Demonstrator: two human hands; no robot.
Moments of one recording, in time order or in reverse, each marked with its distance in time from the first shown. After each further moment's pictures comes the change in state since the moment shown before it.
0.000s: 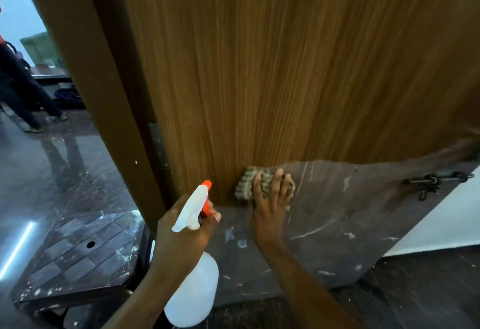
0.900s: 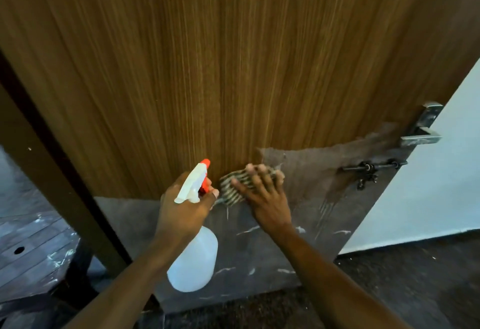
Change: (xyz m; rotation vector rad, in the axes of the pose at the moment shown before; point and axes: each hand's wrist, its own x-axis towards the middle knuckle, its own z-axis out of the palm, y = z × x) left_hand -0.002 0.036 0.167 -0.090 -0.022 0.034; right_hand 0.005 0.204 -0.034 -0.195 -0.035 -0.485
